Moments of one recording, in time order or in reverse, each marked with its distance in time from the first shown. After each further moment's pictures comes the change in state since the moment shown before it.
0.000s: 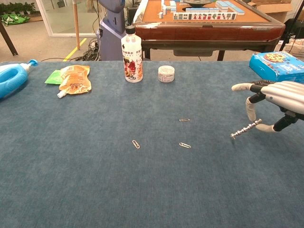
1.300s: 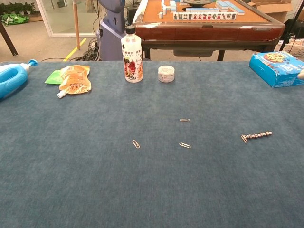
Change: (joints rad) left arm -0.026 -0.015 0.004 -0.005 -0.011 -0.063 0.034; right arm -0.210 0.368 -0.028 -0.464 0.124 0.124 -0.217
